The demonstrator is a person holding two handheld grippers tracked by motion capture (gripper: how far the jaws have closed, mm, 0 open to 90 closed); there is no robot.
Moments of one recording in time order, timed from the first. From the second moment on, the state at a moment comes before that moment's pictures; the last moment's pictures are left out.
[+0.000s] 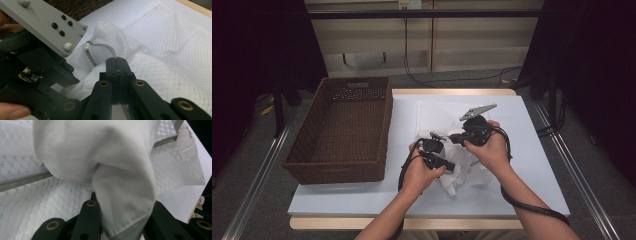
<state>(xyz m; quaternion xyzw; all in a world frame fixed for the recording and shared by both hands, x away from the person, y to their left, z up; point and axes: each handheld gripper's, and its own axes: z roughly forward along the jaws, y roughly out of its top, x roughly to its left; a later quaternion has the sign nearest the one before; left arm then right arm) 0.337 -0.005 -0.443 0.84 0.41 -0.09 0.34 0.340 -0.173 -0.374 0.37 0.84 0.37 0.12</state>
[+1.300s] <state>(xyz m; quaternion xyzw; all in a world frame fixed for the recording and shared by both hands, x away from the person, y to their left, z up) 0.348 0.000 -0.427 0.80 0.45 -0.07 0.39 0.335 -0.171 -0.368 0.37 0.84 0.37 0.13</state>
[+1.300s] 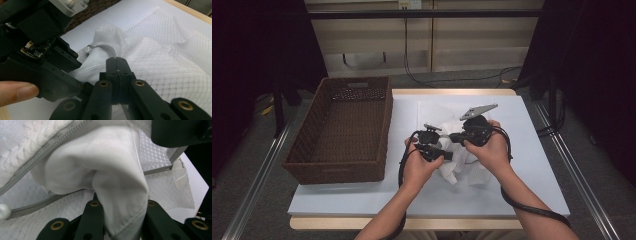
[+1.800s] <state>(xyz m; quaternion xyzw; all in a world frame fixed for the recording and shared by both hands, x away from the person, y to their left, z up) 0.353 -0.003 -0.426 0.80 0.45 -0.06 0.40 0.335 -0.173 -0.369 0.37 0.84 0.38 0.13</state>
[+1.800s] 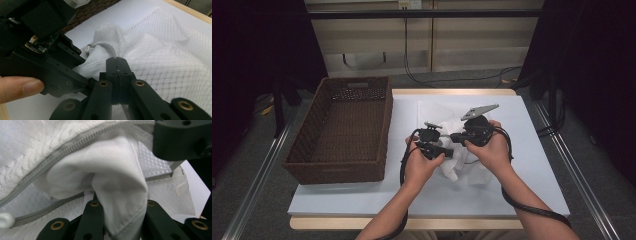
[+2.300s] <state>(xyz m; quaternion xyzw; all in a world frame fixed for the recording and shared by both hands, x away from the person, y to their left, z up) 0.356 -0.004 -0.424 0.80 0.45 -0.05 0.40 0.336 -0.174 -0.366 0.37 0.84 0.37 0.14</state>
